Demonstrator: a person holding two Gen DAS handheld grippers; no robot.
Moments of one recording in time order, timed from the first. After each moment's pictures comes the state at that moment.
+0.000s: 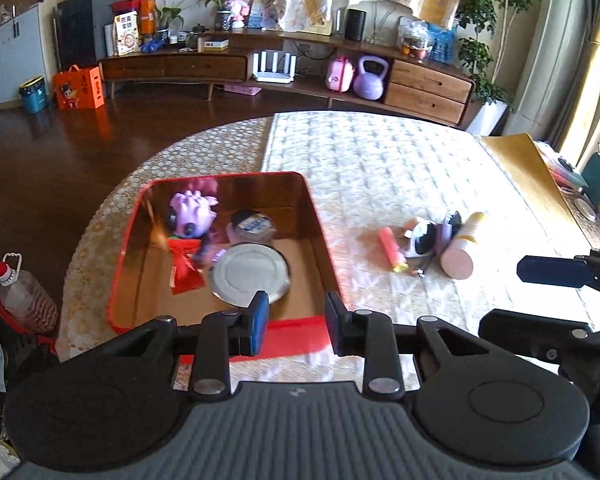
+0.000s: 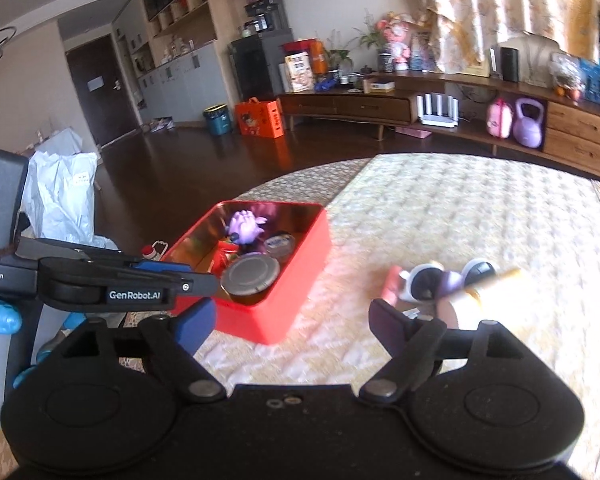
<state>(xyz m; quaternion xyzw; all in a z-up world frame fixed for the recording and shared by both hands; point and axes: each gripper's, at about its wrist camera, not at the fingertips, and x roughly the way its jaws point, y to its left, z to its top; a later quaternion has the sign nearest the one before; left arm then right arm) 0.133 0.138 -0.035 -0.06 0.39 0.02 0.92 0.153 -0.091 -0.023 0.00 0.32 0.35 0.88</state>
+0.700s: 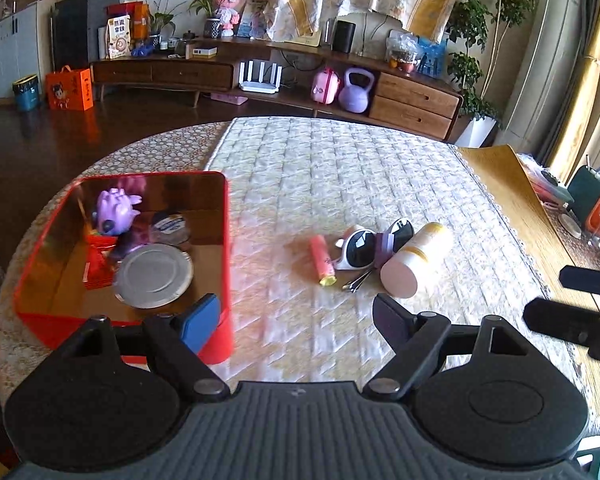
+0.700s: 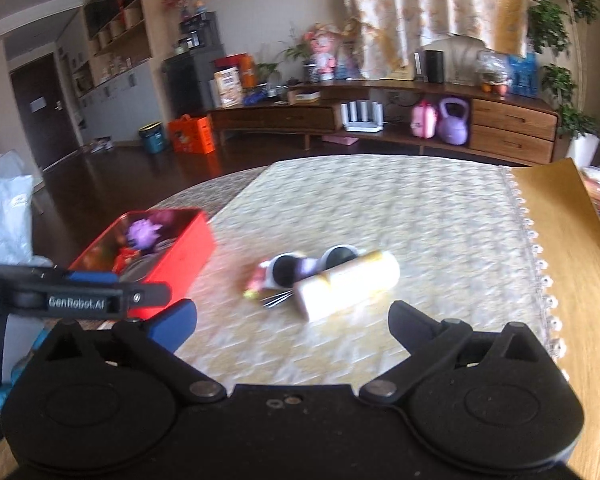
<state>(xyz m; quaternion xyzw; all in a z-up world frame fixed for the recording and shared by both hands) 0.158 0.065 -0.056 -0.08 0.36 0.02 0.93 0.180 -0.186 -0.037 0.01 0.31 0.25 0.92</state>
